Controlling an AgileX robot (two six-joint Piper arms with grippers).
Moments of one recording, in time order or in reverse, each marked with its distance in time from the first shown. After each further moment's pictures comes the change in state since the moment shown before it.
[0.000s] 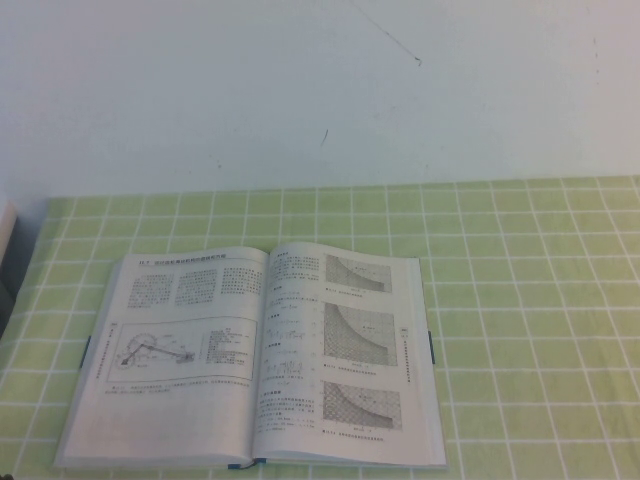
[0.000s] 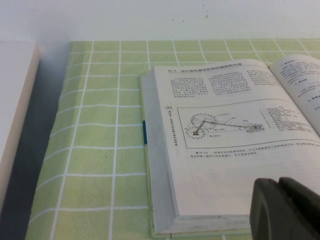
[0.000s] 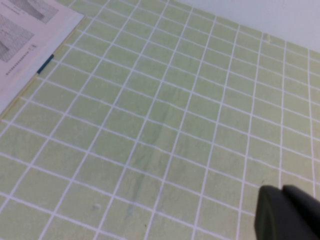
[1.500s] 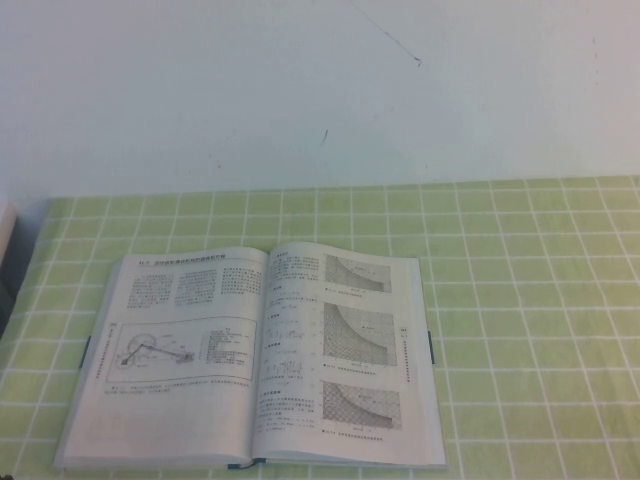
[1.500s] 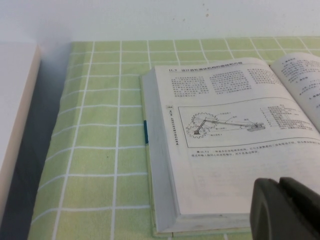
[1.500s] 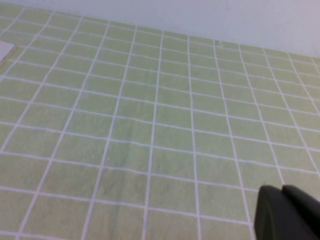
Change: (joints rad) right arm -0.437 -0.179 0.457 0.229 -0.520 -0.173; left arm 0.000 0.000 -0.002 0.004 0.004 0.007
